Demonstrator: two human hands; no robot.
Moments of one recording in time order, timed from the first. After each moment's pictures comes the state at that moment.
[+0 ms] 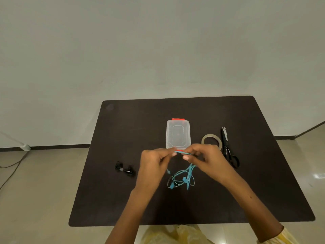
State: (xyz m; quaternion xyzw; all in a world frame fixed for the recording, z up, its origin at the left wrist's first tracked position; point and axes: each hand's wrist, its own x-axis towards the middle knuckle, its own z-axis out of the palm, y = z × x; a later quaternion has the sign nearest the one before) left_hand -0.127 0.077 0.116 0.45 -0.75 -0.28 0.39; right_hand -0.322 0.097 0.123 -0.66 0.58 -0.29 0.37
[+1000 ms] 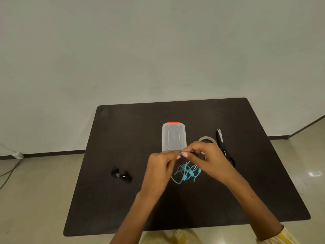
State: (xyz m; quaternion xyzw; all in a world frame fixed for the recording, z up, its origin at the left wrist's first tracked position) left_hand -0.150 0.076 0.113 0.41 -0.79 -0.30 0.35; right_hand -0.328 0.091 0.132 -0.67 0.57 -0.31 0.35
